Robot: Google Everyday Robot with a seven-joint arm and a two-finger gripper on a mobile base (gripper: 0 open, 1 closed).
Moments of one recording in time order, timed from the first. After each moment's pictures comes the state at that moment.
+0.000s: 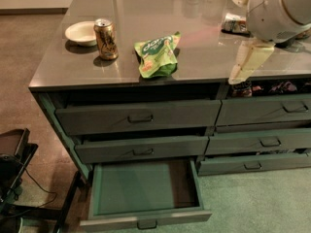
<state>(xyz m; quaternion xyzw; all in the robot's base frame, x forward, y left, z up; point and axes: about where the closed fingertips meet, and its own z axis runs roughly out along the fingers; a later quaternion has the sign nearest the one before) 0.538 -0.165 1.013 -0.71 0.59 -0.15 0.36</state>
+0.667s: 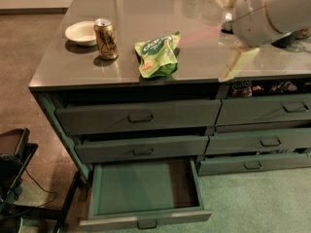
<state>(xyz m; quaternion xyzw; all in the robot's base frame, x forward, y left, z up) 0.553 -0.143 1.009 -0.74 0.51 -0.18 0.39</state>
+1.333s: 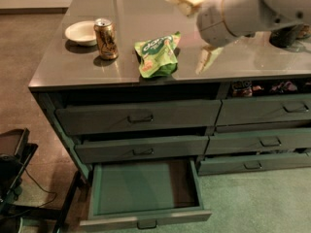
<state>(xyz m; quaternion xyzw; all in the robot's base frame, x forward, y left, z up) 0.605 -0.087 0.984 -0.82 0.35 -0.22 0.40</state>
